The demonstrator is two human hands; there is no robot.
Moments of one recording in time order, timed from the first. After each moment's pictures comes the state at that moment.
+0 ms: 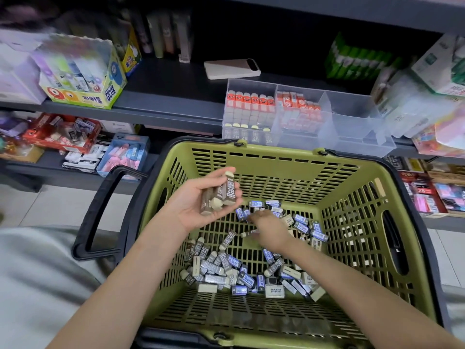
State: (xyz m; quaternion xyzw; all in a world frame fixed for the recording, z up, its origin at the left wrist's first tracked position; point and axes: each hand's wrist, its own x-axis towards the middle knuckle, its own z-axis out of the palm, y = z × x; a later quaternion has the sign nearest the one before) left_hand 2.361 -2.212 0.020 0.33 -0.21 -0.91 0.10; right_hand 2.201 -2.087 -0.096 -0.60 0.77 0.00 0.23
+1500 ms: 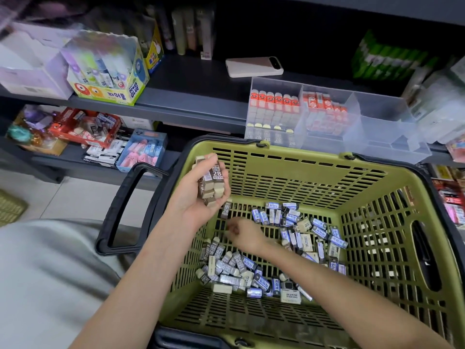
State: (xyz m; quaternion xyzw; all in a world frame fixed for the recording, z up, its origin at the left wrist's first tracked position) left_hand 2.377 -2.223 0.029 0.34 -0.13 -0.90 0.26; right_hand 2.276 -2.132 -0.091 -0.49 0.75 -0.14 0.43
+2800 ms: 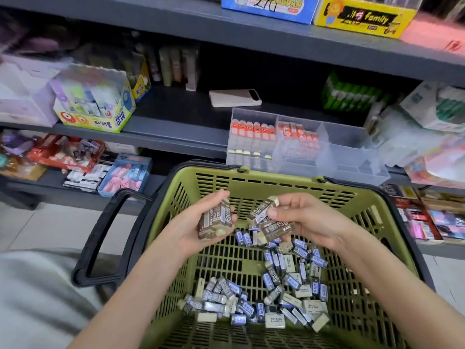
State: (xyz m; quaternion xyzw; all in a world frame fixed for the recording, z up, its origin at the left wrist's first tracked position) left_hand 2.366 -2.216 0.024 0.36 -0.26 -0.89 0.10; right_hand 2.181 -2.094 0.077 -0.32 0.57 -0.41 0.63
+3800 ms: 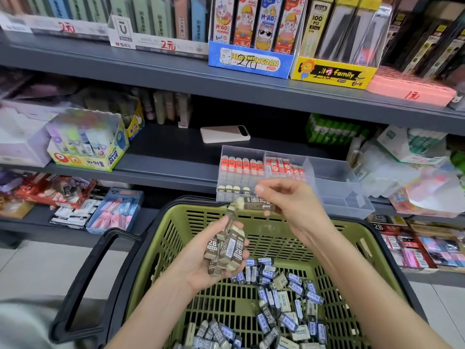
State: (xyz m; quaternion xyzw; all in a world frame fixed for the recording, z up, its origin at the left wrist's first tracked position) left_hand 2.336 -2.212 0.038 0.28 -0.27 -0.92 0.07; right_hand 2.175 -2.142 0.114 -0.28 0.66 -0.59 0.38
